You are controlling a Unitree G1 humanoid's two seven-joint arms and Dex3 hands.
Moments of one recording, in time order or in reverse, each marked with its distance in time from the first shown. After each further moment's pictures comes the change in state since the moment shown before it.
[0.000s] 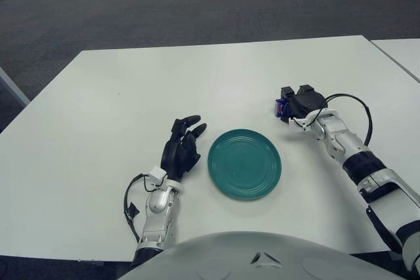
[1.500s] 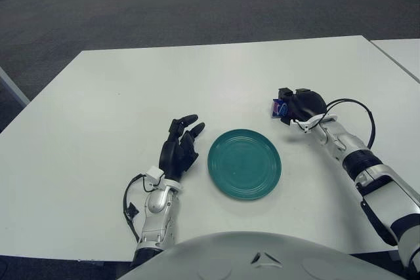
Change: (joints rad) left arm 0.000 0.001 0.006 -0.006 -0.041 0.015 0.001; right arm -0.061 0.029 0.007 0.230 0.096 -0.241 -0.260
